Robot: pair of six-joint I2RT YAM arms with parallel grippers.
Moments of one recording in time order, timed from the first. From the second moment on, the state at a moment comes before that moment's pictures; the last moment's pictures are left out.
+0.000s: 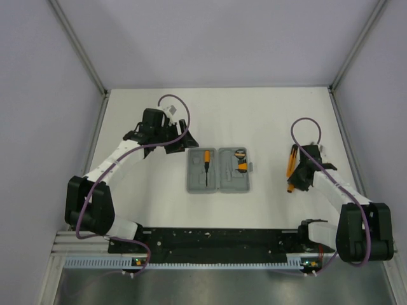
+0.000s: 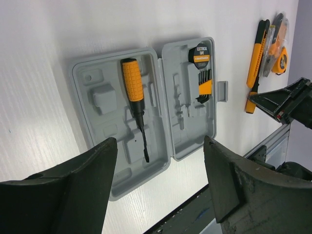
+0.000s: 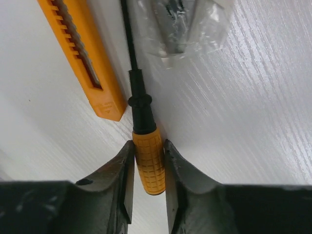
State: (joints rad) left arm -0.30 1.45 1.06 -0.37 0.46 -0.55; right arm 0.03 1.19 0.55 -0.51 0.14 0.67
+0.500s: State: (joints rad) left arm -0.29 1.45 1.06 -0.37 0.48 -0.55; right arm 0.12 1.07 0.67 -0.52 0.12 0.57
